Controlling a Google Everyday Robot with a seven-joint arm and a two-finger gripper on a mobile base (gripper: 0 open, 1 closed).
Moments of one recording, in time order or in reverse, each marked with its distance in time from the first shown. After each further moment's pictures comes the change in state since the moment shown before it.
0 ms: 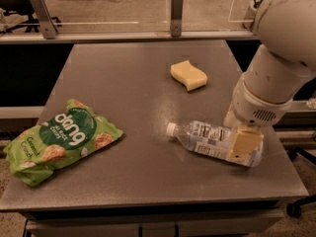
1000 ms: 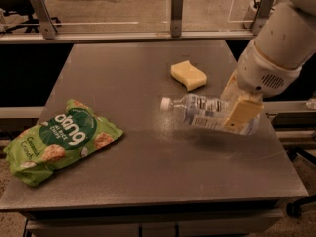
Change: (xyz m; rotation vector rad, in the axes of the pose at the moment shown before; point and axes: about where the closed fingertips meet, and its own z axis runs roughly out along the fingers) arm -0.018 -0.027 -0.046 0.006 -0.137 0.010
